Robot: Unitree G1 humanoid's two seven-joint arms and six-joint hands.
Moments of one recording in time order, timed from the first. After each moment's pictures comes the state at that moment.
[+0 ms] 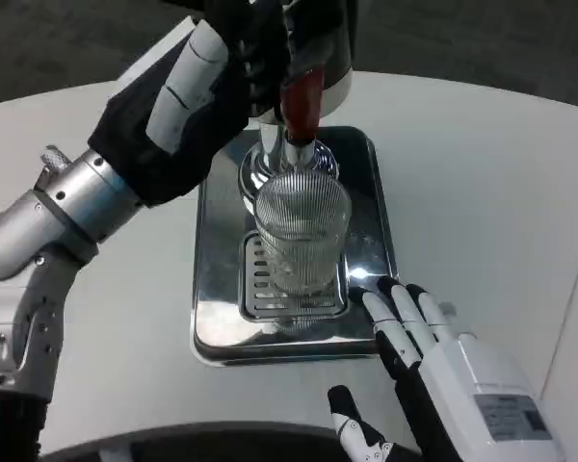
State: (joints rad) left arm -0.79 0.39 0.10 0.27 -0.42 -0.10 -0.78; right arm 0.32 -0.13 0.40 -0.63 -1.19 0.12 0.02
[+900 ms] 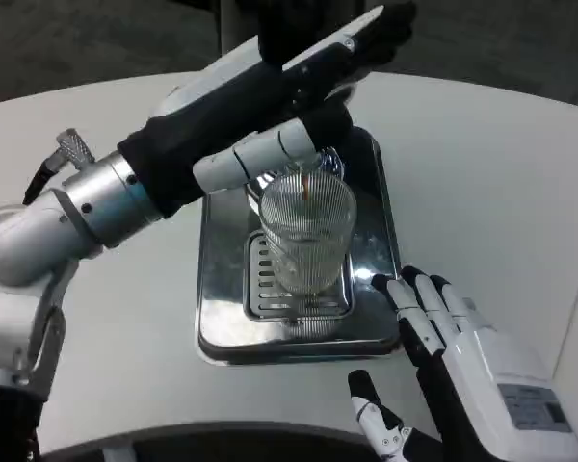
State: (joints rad) left arm -0.79 0.45 0.02 0.28 -0.17 -0.41 -0.82; right arm 0.31 -0.11 0.35 -0.63 -1.15 0.13 0.01
